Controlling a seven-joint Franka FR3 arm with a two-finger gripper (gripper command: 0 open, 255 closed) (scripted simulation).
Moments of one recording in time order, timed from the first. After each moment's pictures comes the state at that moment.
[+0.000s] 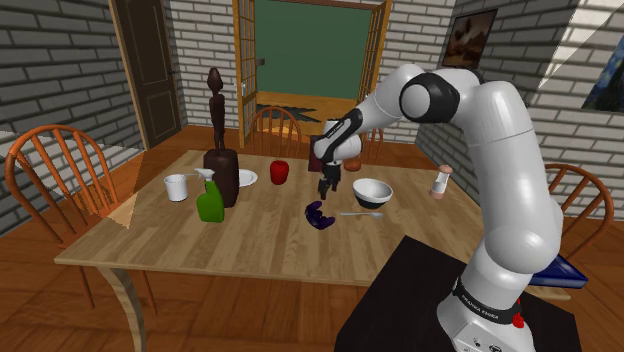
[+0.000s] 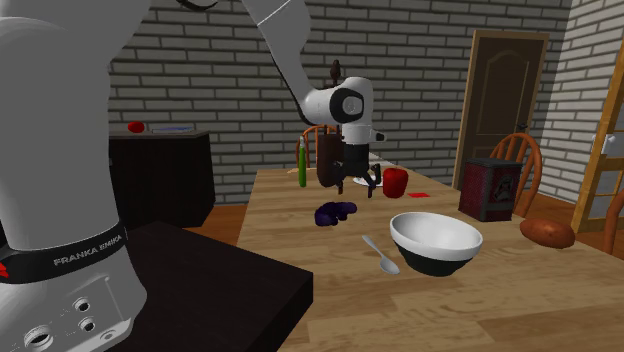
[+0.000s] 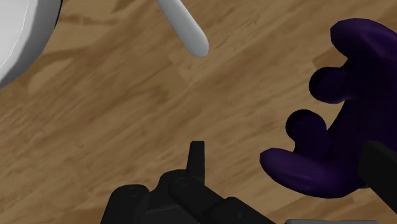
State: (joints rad) arm -0.13 0.59 -0.21 -1.87 0.14 2.42 -0.47
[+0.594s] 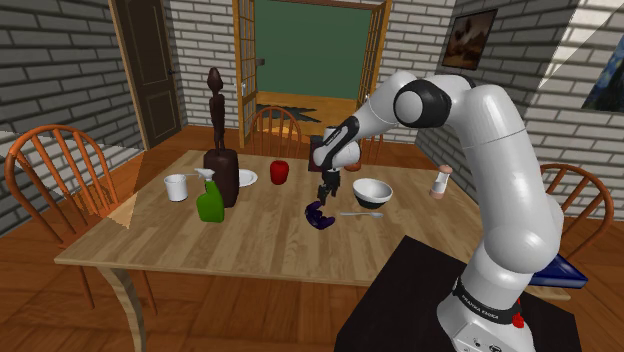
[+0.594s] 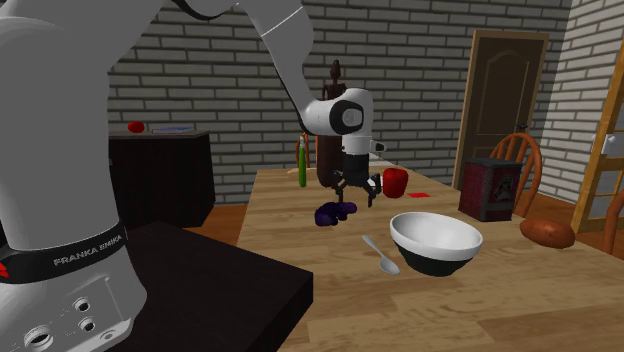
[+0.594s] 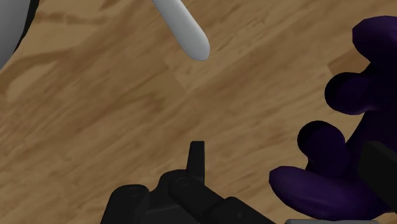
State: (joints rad) arm -0.14 0.65 -0.20 -1.86 0.15 2.47 -0.48
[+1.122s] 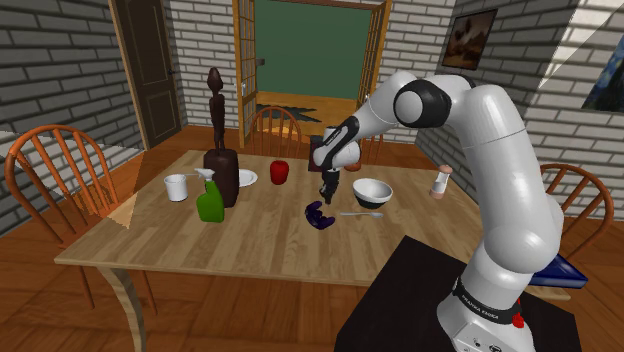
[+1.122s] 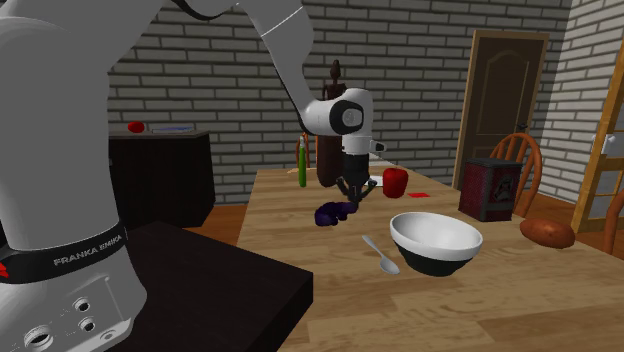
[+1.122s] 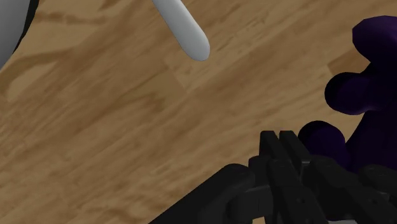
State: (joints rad) arm -0.14 0.65 -0.20 -1.86 0.15 2.47 -0.48
